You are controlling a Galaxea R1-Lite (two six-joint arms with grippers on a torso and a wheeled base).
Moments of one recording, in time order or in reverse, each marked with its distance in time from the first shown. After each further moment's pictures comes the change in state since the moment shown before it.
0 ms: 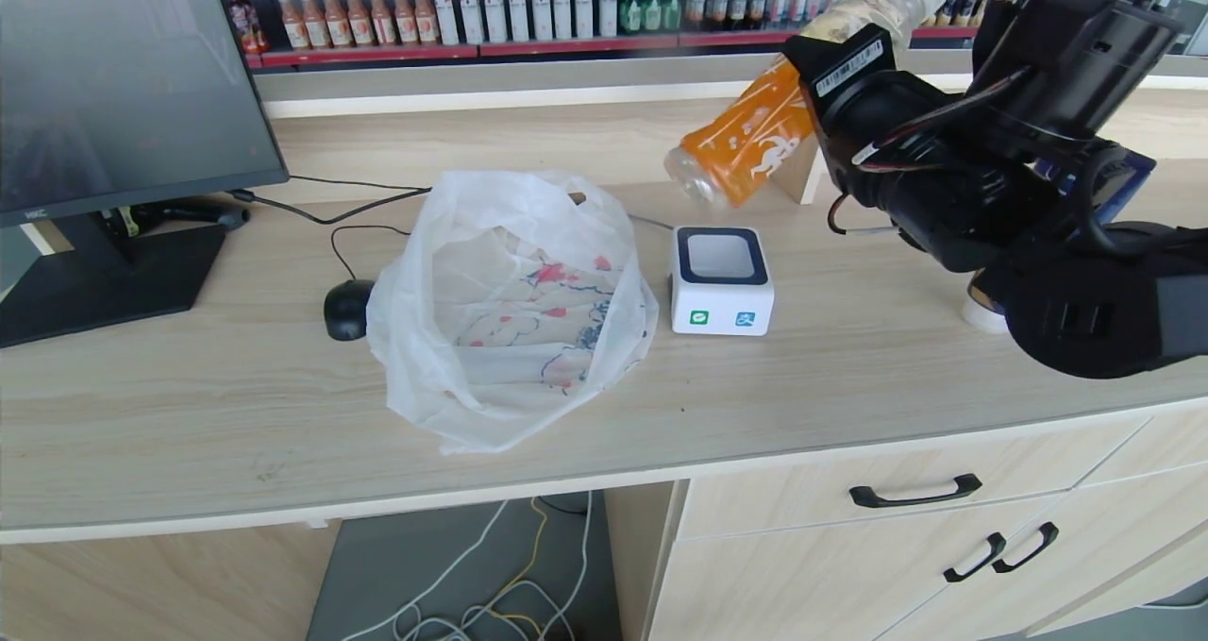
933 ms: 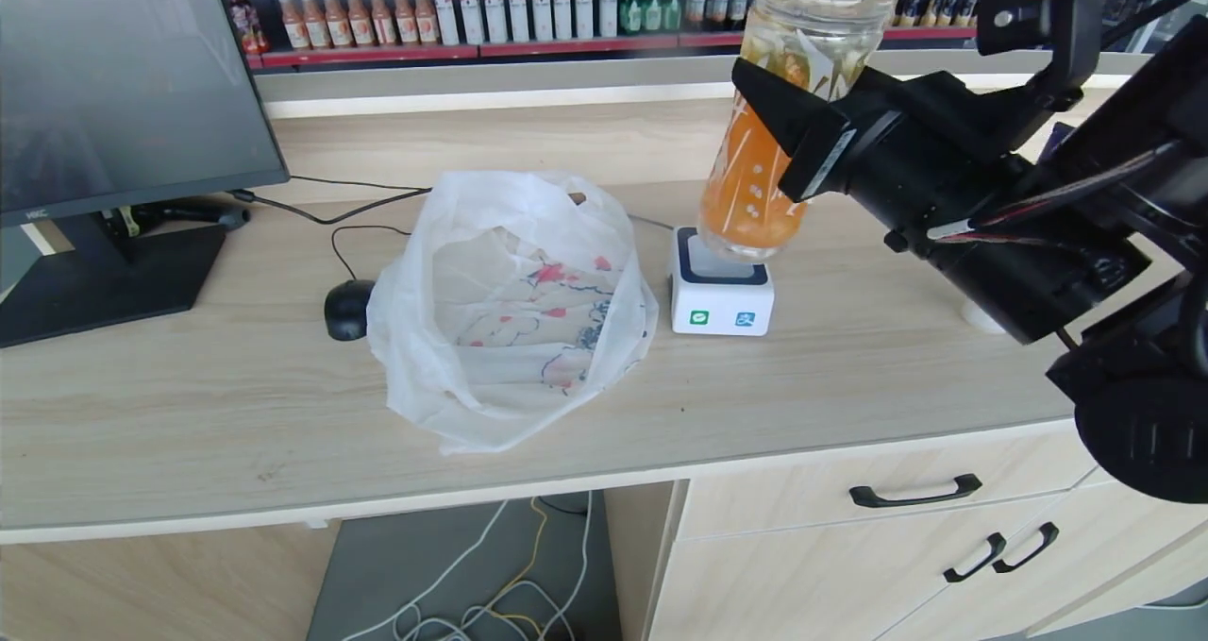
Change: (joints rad) left arm 0.000 0.000 0.000 0.000 0.000 0.003; right arm 0.074 -0.117 0.303 -0.310 0.305 -0.900
